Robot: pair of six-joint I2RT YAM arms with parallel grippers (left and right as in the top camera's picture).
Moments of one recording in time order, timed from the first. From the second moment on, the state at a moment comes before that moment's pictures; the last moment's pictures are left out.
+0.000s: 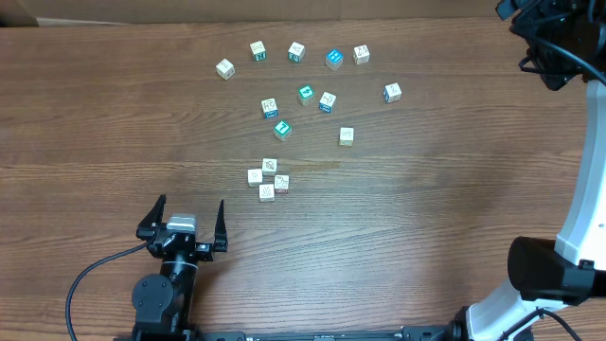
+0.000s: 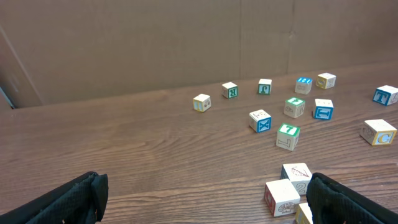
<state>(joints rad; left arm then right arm) -0.07 0.02 0.01 -0.08 0.00 0.09 -0.11 1.84 2.40 -1.41 -0.04 0.77</state>
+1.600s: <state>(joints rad) -0.07 0.02 0.01 -0.08 0.00 0.09 0.21 1.82 2.08 -1.42 -0.04 0.77</state>
